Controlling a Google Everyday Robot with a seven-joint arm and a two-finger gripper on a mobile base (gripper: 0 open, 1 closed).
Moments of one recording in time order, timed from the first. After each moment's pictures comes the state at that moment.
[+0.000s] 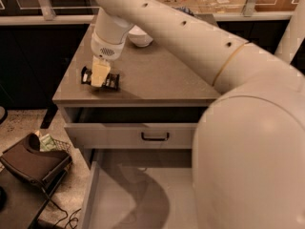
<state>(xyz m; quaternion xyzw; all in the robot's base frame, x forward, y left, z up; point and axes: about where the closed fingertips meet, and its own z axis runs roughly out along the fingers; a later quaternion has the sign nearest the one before) 0.663 0.152 0.843 -0.72 0.65 0.09 0.21</state>
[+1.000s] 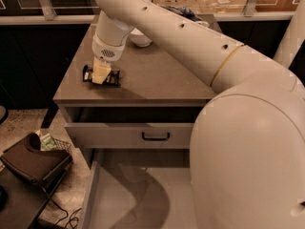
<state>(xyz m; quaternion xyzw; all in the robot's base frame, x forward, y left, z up) 0.669 0.157 0.834 -0.72 0.65 0.09 0.21</state>
